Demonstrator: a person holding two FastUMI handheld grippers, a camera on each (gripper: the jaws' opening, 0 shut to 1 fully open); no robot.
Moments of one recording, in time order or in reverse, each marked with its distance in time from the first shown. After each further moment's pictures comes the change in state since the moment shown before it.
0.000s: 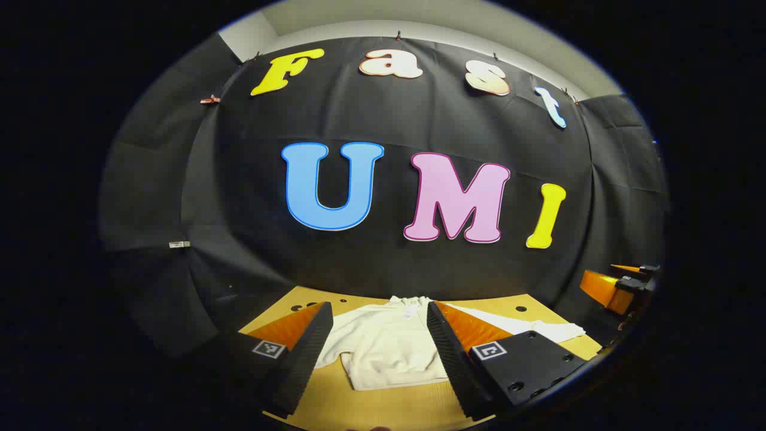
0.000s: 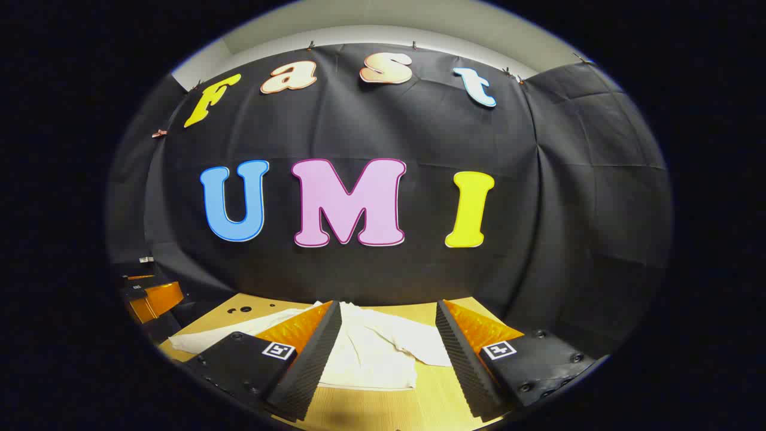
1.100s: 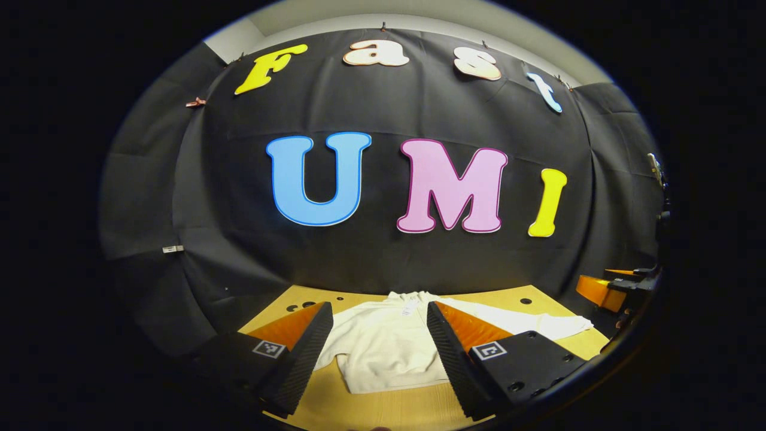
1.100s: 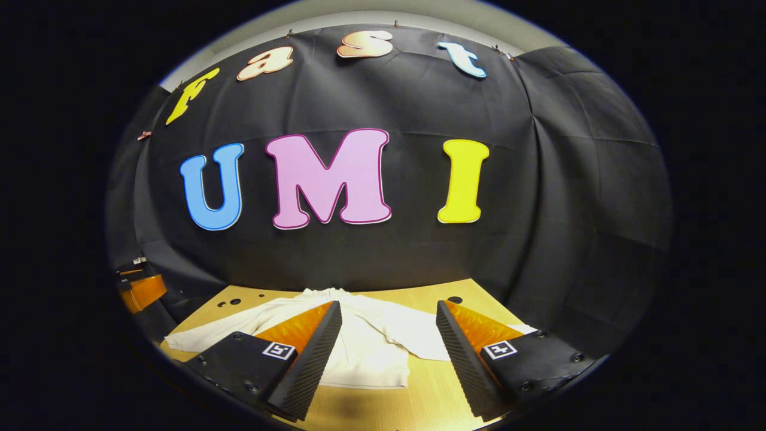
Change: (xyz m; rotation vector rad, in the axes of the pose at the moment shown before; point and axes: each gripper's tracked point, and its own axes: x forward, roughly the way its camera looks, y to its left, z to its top) left arm 0.033 -0.024 -0.010 0.054 0.036 -0.017; right arm 0.053 -0.042 -0.038 0.036 0.086 -0.022
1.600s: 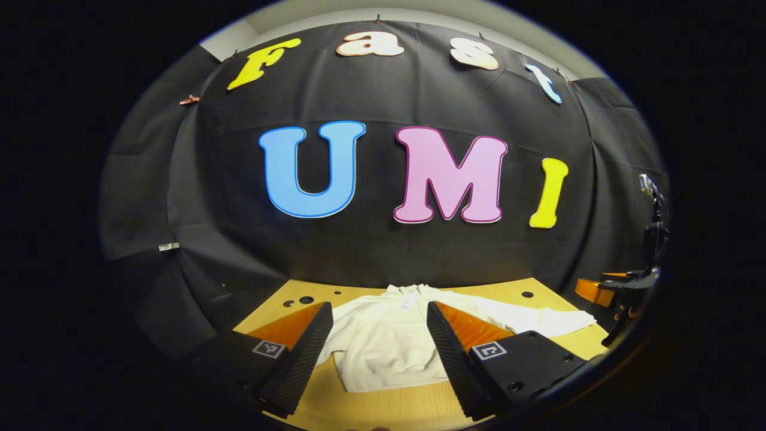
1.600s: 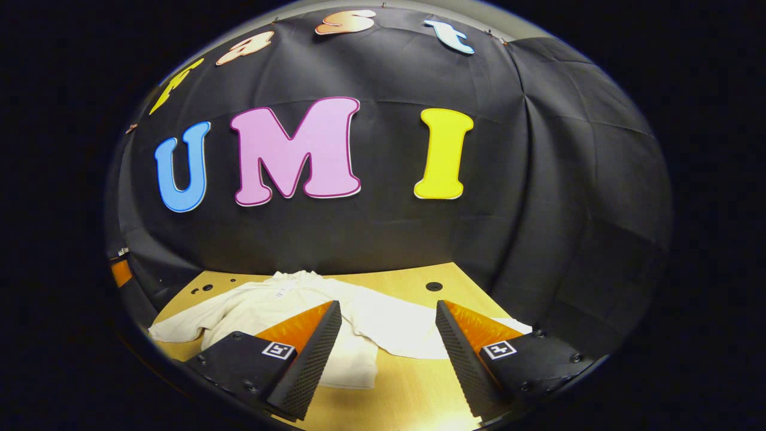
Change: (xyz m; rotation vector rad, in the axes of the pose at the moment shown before) left arm 0.019 -0.006 -0.013 0.009 0.049 0.014; right arm 0.058 -0.071 -0.051 -0.005 0.127 -0.061
